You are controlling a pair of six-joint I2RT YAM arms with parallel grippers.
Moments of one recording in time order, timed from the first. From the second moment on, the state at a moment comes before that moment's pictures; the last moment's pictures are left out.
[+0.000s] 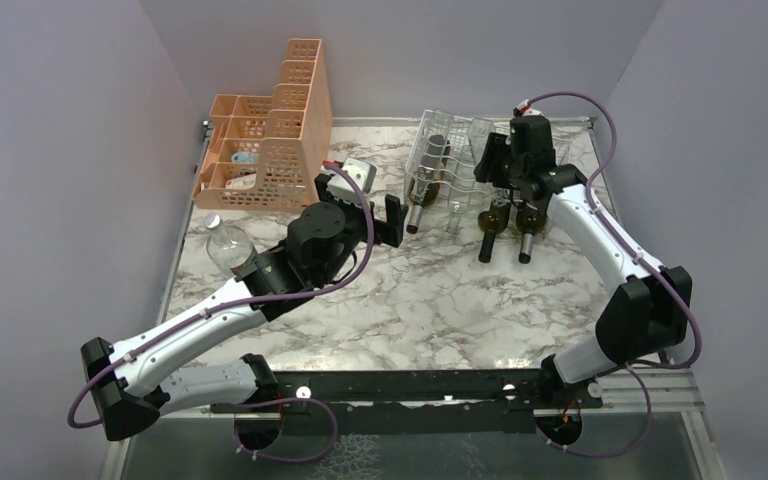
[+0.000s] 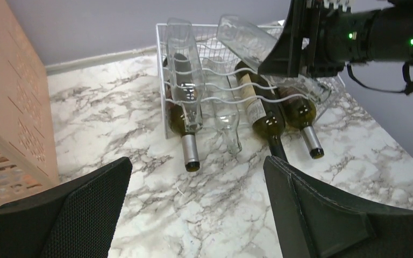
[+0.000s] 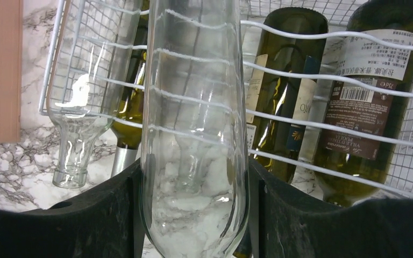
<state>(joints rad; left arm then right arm) -0.97 1.04 1.05 -0.10 -0.48 -0.20 0.31 1.50 1.32 -0.44 0.15 0.37</state>
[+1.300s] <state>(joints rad) -0.97 1.03 1.05 -0.19 -0.45 -0.19 0.29 1.70 1.40 -0.33 0.11 0.45</state>
